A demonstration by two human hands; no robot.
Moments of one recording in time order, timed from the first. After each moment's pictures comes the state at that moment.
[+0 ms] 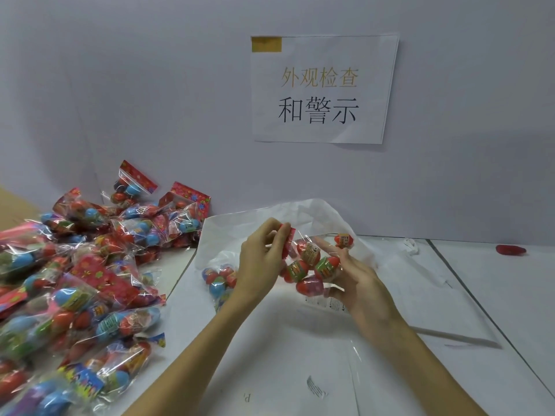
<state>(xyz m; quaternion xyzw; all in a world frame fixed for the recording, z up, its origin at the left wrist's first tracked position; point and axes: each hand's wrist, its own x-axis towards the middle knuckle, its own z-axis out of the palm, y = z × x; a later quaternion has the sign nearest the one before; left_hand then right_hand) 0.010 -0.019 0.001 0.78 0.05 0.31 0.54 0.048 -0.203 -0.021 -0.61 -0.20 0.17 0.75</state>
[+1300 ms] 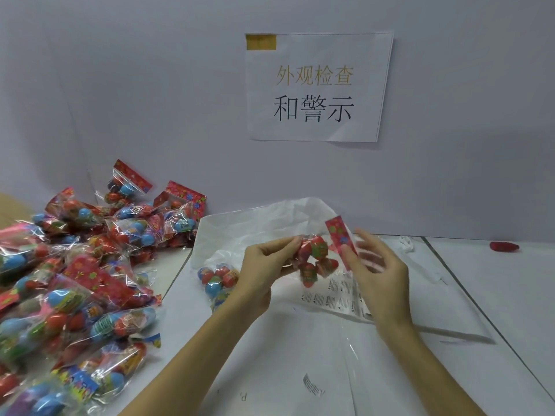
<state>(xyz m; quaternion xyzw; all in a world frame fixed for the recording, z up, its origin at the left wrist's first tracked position) 0.001 -0.033 0.002 0.61 0.08 0.12 0.78 0.052 -0.218 -0.015 -0.72 -0.10 -0.14 0.67</state>
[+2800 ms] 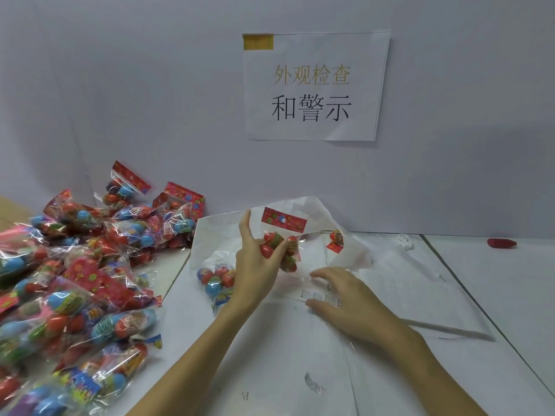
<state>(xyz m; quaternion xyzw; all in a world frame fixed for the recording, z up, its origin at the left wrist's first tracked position) 0.017 -0.017 -0.023 0.77 0.11 0.29 0.55 0.056 -0.220 -0.043 -0.89 -0.33 0.05 0.30</state>
